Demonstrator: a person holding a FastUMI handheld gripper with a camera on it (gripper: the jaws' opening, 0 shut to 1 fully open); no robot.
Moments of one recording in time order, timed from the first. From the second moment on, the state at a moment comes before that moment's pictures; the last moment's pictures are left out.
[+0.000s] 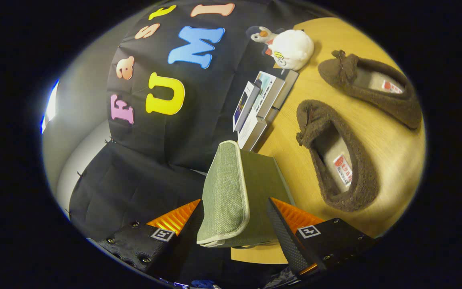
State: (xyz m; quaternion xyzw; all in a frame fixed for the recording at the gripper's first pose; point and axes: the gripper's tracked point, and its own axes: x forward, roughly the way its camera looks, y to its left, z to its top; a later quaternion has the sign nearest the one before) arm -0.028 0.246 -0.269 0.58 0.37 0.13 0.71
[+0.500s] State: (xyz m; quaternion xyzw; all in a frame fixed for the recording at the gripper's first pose) arm -0.021 0.276 -0.270 0.69 0.37 0.14 0.61
